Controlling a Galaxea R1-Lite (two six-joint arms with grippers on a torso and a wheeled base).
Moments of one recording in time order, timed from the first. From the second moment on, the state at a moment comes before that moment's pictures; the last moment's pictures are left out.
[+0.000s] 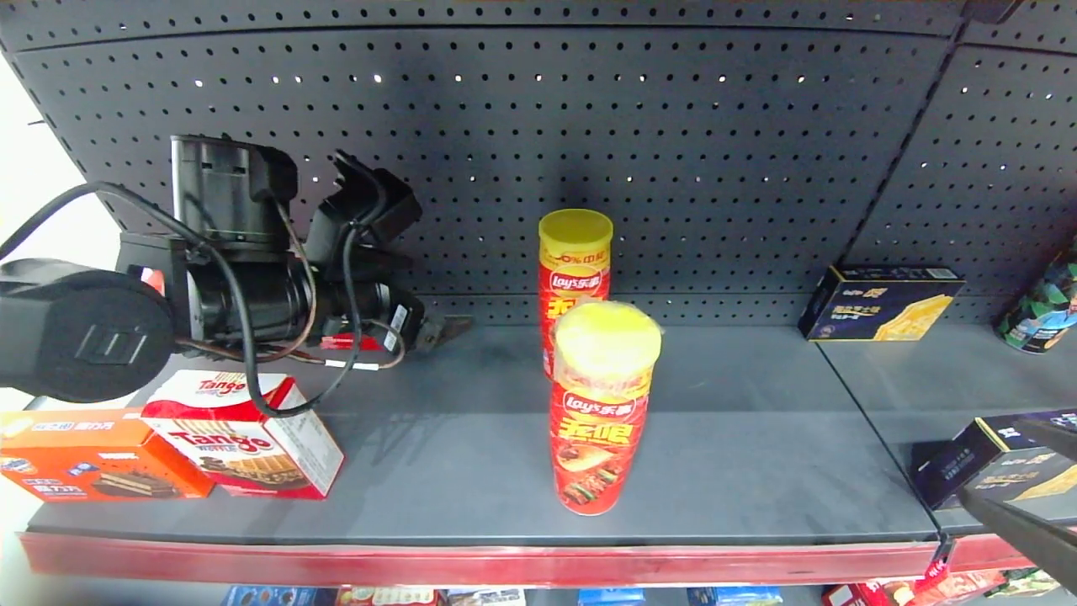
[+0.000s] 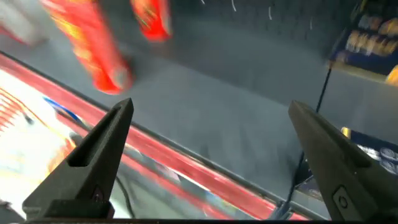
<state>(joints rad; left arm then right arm) -0.31 1.71 -1.15 -0.22 -0.20 0.40 0.17 0.84 -0.35 -0.37 0.34 -0.09</state>
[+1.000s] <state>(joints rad) -0.29 1.58 -1.06 -0.24 -0.14 0.40 0.69 1.51 -0.66 -0.49 0.02 -0.07</state>
